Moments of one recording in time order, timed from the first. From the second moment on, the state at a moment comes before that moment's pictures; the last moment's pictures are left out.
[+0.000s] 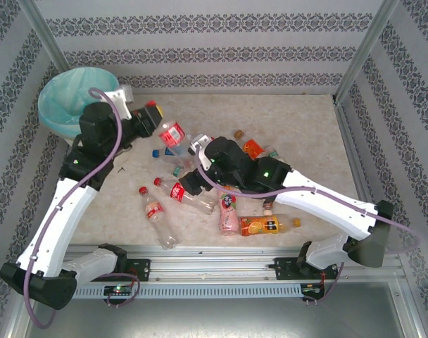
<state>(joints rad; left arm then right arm) -0.27 1.11 1.36 -0.43 0.21 -0.55 1.05 1.38 1.43 -0.67 0.14 0.18</state>
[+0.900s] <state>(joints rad) 0.10 1.34 1.74 -0.52 -0.15 -0.05 1.05 1.29 1.37 -0.49 0.19 0.07</state>
